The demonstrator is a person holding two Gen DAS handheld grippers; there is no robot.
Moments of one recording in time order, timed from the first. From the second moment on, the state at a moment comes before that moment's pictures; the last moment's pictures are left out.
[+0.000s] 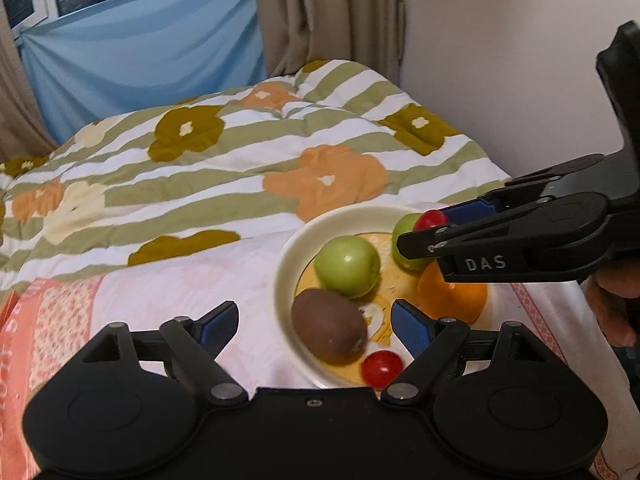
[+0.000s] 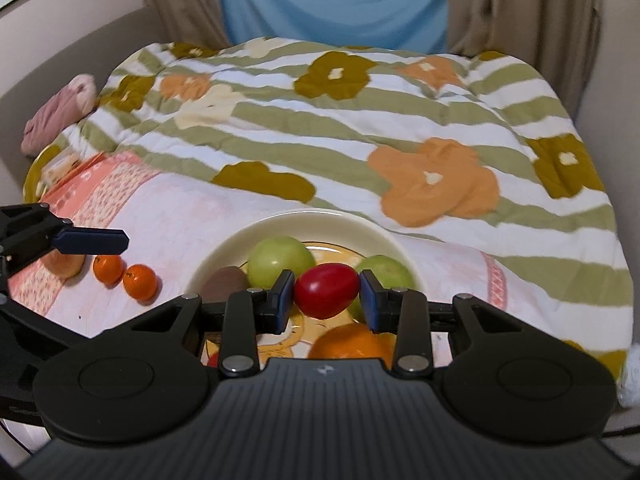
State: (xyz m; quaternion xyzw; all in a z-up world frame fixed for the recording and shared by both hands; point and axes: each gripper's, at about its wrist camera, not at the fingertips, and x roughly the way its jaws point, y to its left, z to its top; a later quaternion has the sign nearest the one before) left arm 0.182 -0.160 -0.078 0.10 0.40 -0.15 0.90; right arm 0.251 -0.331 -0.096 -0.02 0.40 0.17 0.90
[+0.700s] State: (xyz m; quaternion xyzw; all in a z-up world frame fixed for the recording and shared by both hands) left arm 0.160 -0.145 -0.077 0.09 0.40 -0.13 0.90; right arm 0.235 -0.330 -0.107 -0.05 0.40 0.15 0.90
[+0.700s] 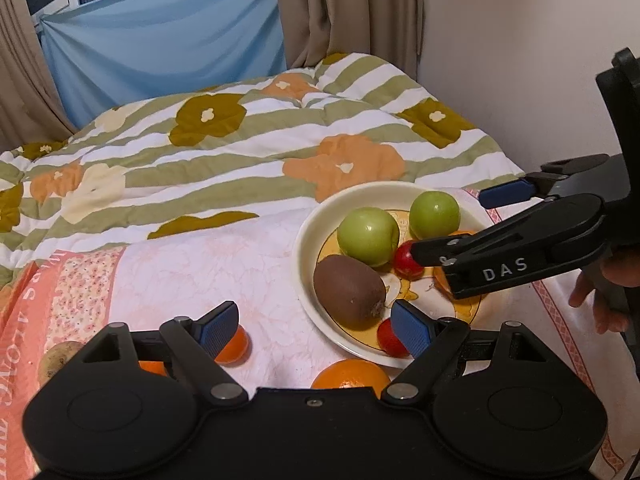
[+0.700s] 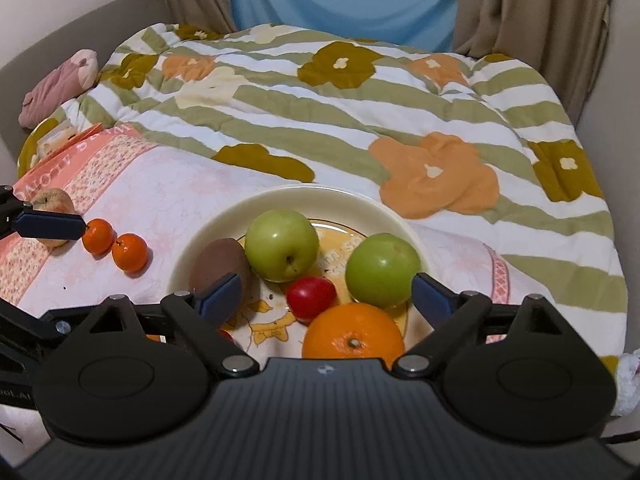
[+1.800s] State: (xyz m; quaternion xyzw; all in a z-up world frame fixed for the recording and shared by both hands) left arm 0.074 -0.018 -0.007 0.08 0.36 -0.10 0.93; right arm 0.106 -0.263 -0.008 -0.01 0.36 0.06 0.93
